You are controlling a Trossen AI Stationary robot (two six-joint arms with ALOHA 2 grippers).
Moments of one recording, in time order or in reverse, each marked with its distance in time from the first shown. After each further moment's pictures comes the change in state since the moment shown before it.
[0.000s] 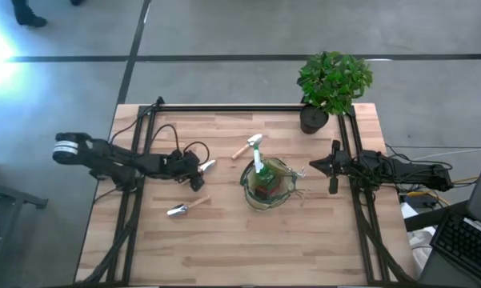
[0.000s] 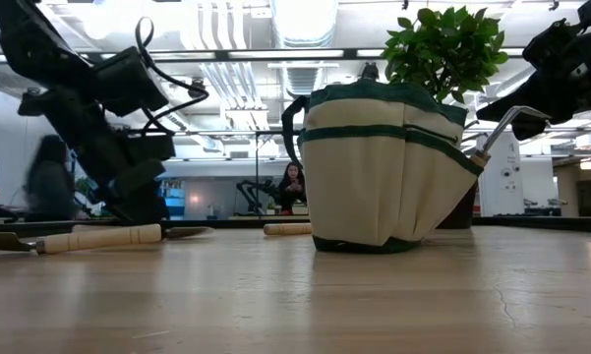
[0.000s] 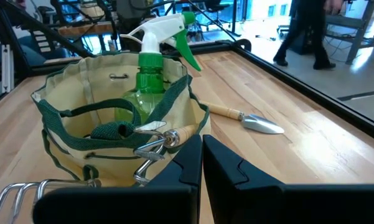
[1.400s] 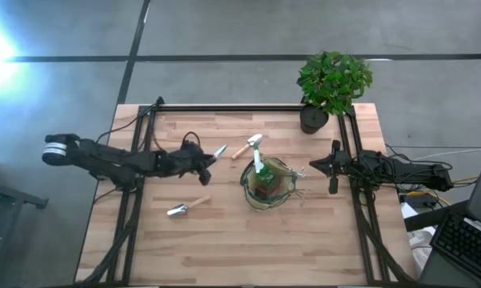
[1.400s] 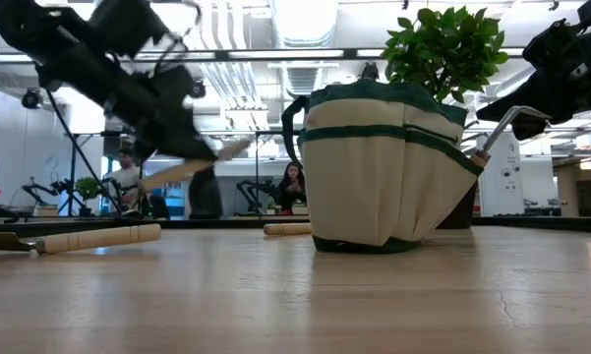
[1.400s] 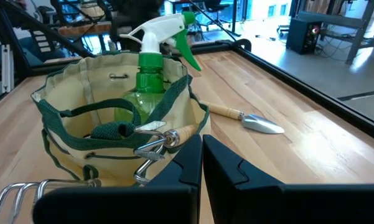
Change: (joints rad) left arm -0.034 -0.147 0.063 0.250 -0.076 0.138; right arm 0.000 0.000 0.000 0.000 0.000 0.000
